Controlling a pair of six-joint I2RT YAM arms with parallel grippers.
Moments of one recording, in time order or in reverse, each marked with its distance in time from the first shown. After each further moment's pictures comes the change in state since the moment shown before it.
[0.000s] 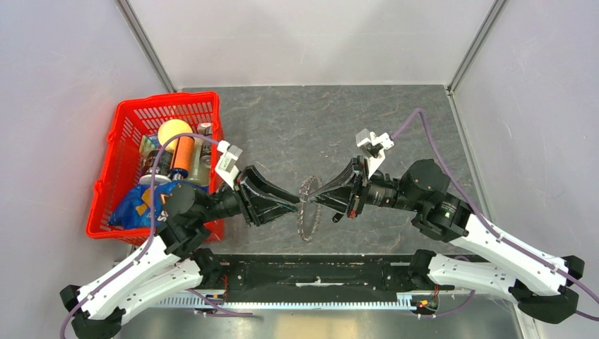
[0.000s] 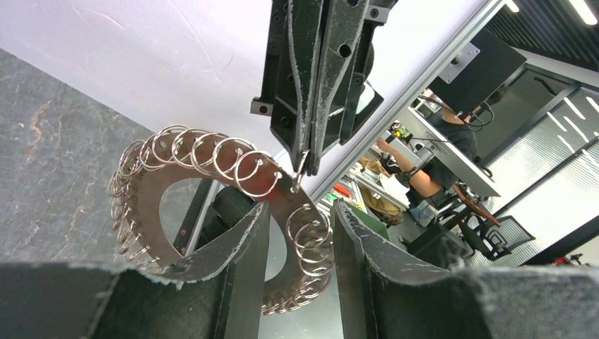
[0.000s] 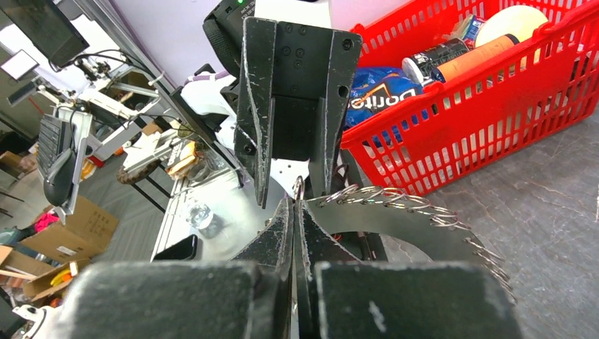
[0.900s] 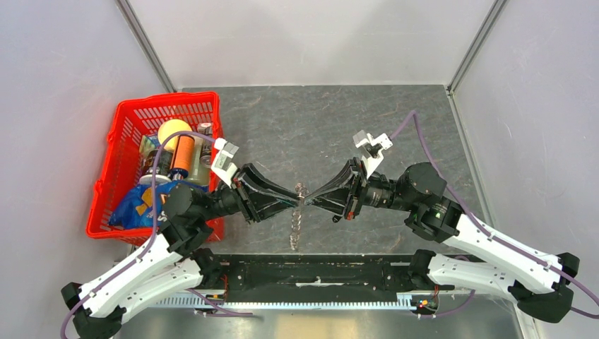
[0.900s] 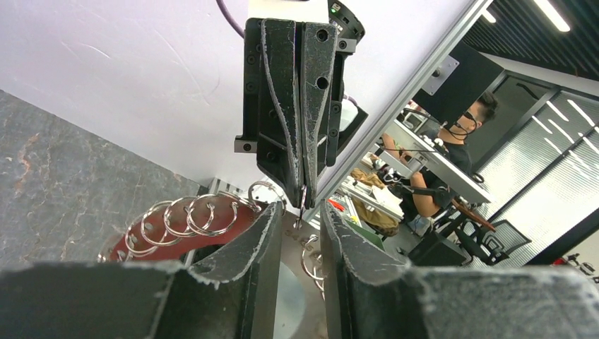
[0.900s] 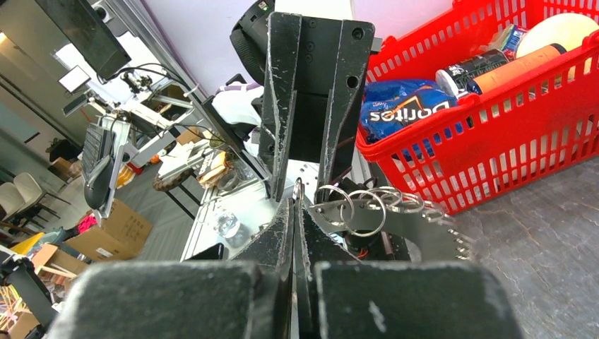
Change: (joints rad) left arm 0.000 0.023 -0.005 0.116 -0.001 -0.024; right arm 0.000 0.012 -0.076 0.174 -0.040 0.093
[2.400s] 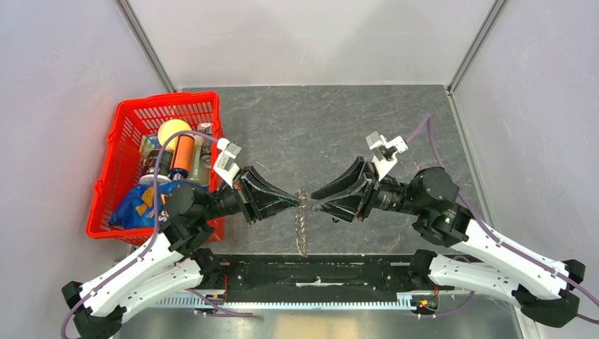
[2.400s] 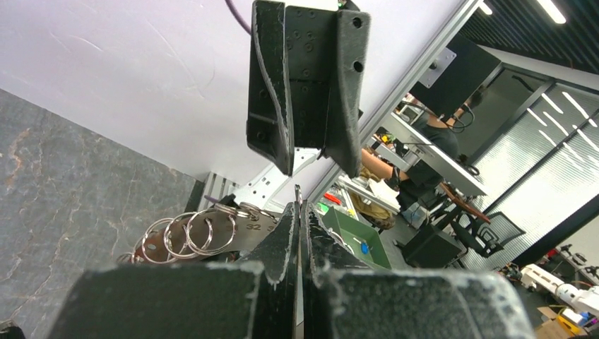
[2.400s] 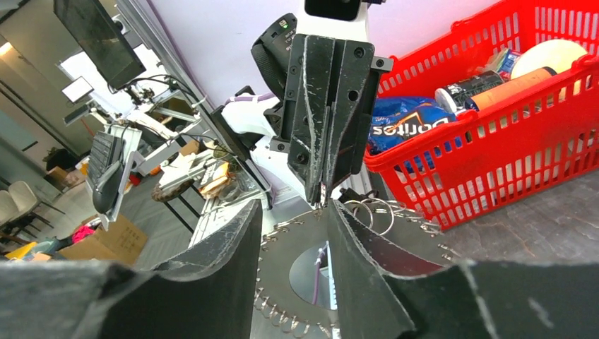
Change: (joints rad) left arm 0.000 0.005 0.000 0.020 0.020 -0.009; right arm 0.000 -0.051 -0.021 0.025 0.015 0.014
